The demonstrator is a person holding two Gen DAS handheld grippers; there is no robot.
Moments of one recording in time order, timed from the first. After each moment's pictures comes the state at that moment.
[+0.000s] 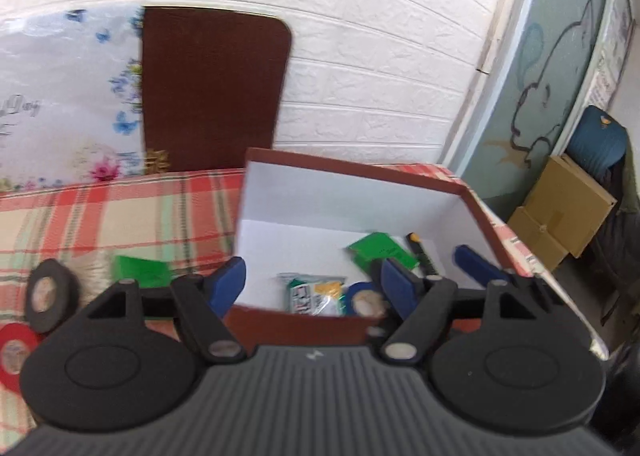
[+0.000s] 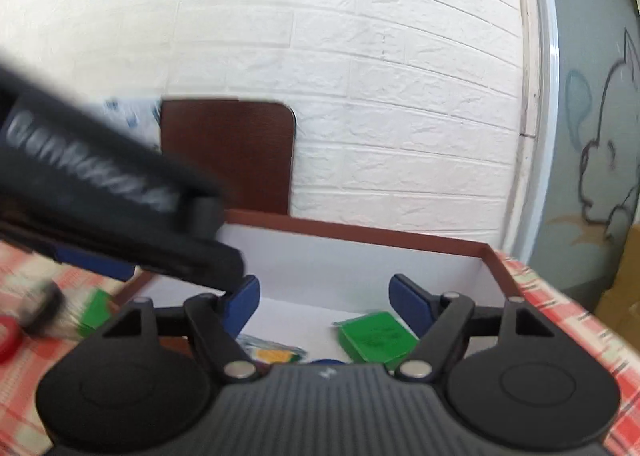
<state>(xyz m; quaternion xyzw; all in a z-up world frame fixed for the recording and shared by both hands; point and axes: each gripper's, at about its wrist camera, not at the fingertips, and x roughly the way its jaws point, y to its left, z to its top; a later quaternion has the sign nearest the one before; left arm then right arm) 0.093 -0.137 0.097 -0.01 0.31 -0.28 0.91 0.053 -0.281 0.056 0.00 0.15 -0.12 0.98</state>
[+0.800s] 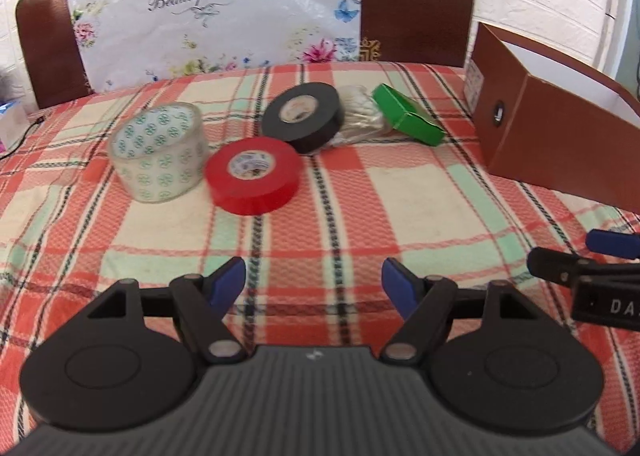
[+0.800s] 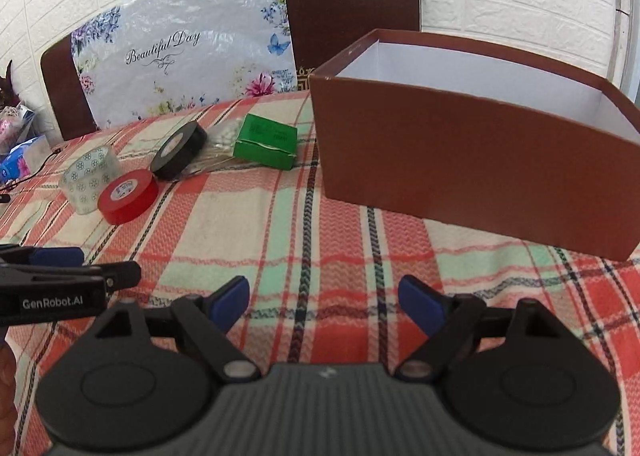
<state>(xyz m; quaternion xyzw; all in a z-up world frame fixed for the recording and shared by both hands) 0.048 0.020 -0.011 0.04 0.35 -0.10 0.93 0.022 -0.200 -0.003 0.04 0.36 0.01 0.93</state>
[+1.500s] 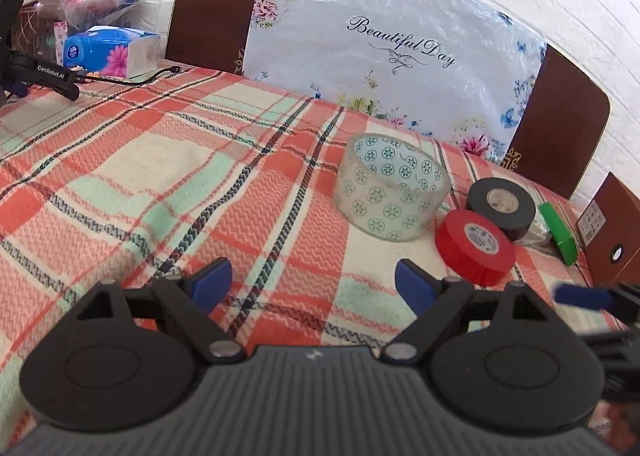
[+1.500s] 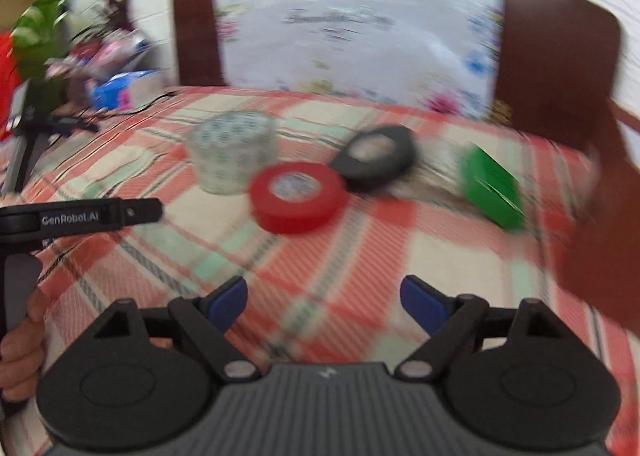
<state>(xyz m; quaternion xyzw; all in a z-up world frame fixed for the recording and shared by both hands) 0.058 0.169 -0.036 -0.13 0.27 0.01 0.95 0.074 -0.054 -0.016 -0.09 0.33 0.18 0.92</state>
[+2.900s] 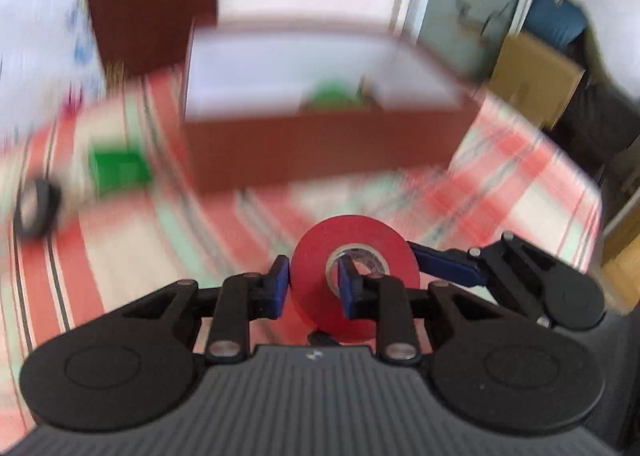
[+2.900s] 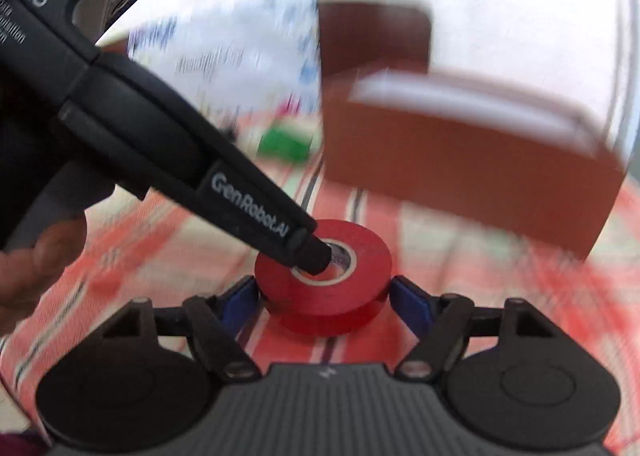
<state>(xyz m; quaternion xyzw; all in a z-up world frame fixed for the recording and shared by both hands) 0.025 -0.120 0.052 0.10 0.36 -0.36 0.85 -0.055 -0.235 0.001 -0.02 0.25 0.05 0.97</state>
